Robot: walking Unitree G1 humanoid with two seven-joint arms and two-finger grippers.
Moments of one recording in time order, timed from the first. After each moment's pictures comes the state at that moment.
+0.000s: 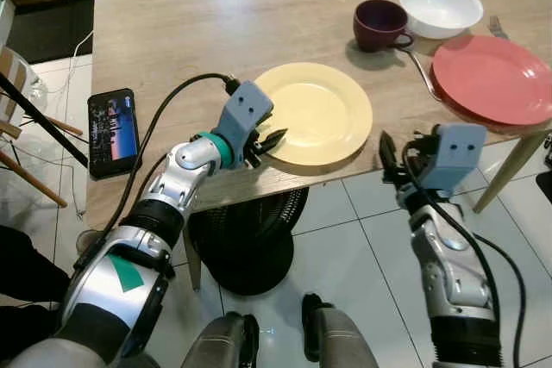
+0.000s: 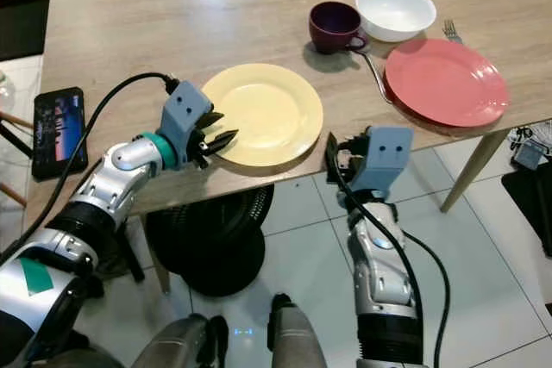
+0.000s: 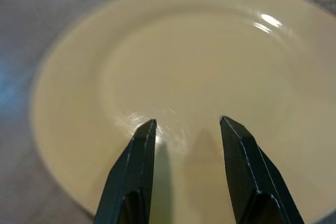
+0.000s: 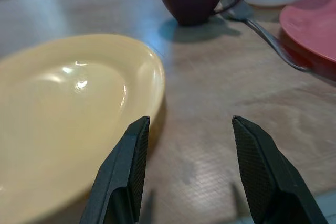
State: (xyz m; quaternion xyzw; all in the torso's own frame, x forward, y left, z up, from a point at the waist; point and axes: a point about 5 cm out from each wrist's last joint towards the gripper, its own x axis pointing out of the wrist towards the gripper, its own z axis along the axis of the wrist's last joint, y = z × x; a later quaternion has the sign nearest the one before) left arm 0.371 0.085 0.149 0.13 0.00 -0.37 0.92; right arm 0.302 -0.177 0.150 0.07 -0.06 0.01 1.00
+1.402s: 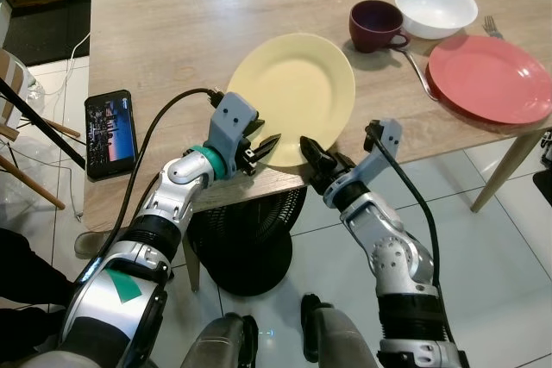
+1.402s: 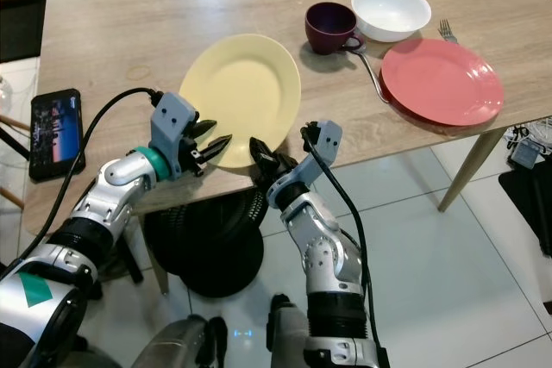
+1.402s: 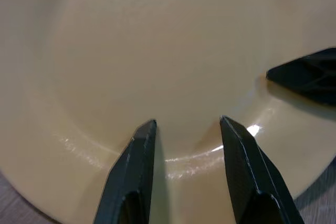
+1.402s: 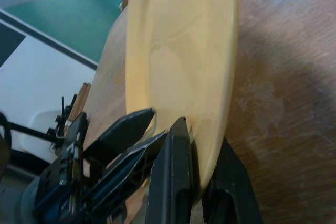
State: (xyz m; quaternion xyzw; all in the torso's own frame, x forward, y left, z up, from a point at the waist) left arm 0.363 0.093 0.135 0.10 -0.01 -0.38 0.92; right arm 0.314 -0.093 0.136 0.37 0.05 0.19 0.91
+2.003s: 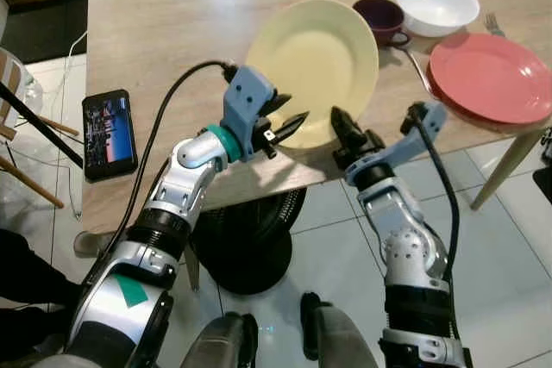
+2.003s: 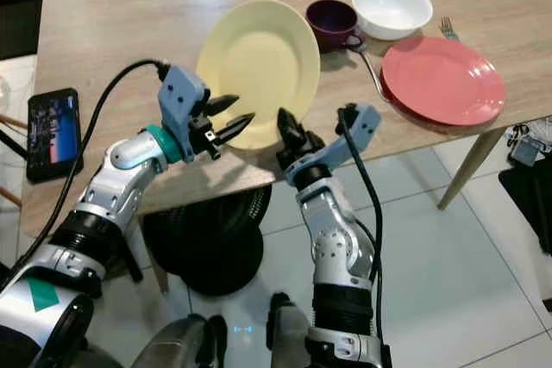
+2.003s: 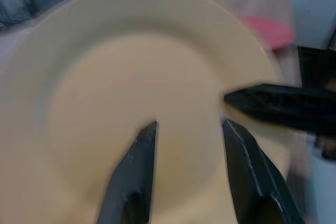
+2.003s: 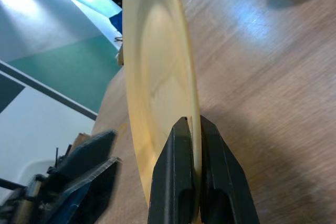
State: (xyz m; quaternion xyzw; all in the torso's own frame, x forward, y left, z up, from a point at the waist) left arm 0.349 0.071 0.200 0.06 -0.12 -0.43 0.89; right arm 0.315 -0.125 0.174 0.37 -0.05 0.13 0.92
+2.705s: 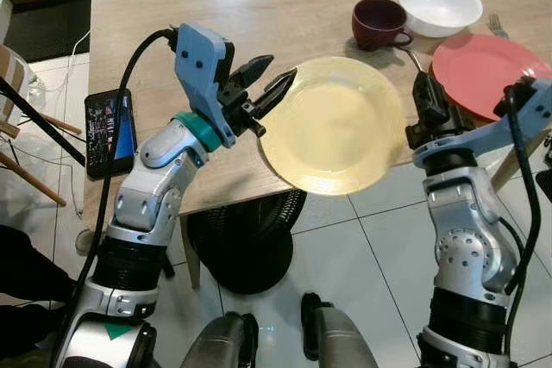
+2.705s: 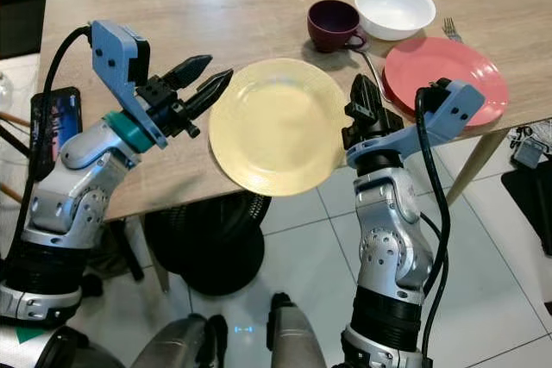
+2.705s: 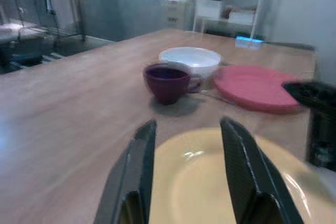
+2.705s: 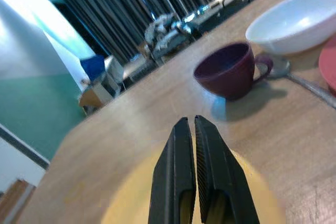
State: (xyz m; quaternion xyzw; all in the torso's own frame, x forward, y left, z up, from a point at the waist) left arm 0.325 0.094 0.234 0.01 -0.15 -0.35 0.93; right arm 0.305 -0.172 0.201 0.28 -0.12 0.05 0.95
